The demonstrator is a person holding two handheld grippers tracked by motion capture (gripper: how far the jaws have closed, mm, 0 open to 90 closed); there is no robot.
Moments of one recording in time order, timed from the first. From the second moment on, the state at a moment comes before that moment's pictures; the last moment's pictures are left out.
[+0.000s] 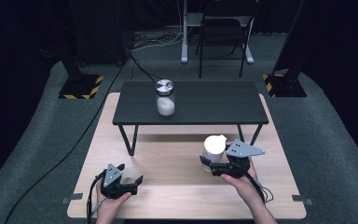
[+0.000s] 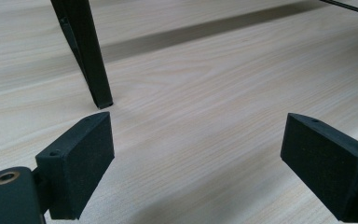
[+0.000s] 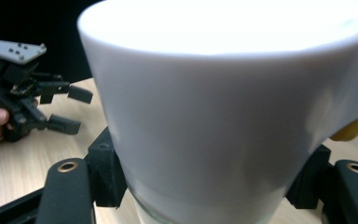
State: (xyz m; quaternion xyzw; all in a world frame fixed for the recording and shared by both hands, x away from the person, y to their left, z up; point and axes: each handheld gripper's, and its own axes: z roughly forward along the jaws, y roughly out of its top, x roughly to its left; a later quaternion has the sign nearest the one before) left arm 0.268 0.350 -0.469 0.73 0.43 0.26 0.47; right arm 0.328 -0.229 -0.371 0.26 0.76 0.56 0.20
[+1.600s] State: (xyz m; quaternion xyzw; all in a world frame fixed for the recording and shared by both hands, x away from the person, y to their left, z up) left arm 0.270 0.351 -0.468 0.73 0.44 0.25 0.47; right arm 0.370 -0.210 -0.268 0.35 0.70 0.54 0.30
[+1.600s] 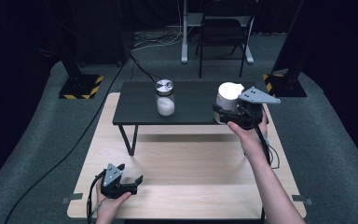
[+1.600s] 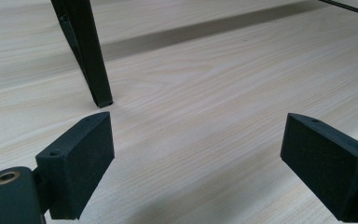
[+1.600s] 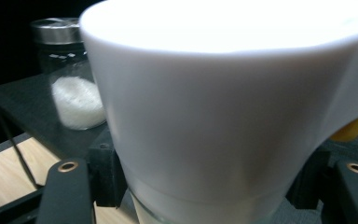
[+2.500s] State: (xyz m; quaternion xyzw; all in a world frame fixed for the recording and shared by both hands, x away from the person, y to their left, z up) left arm 0.269 0.351 -0.468 0.73 0.43 0.25 0.47; right arm 0.410 -0.200 -0.265 0.39 0.70 0.52 0.28
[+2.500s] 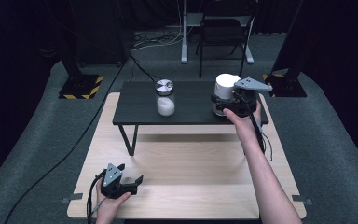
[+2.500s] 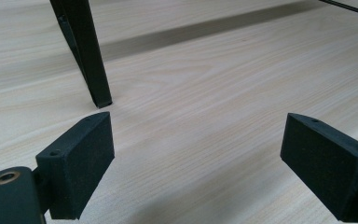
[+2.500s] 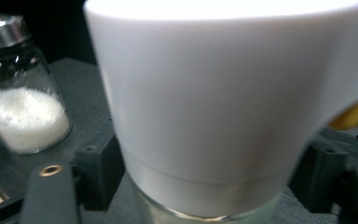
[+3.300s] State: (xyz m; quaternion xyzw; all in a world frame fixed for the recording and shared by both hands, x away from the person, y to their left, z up) left arm 0.269 0.350 -0.468 0.73 0.43 0.26 0.47; right arm 0.343 -0.259 -0.313 0.33 0.69 0.58 0.28
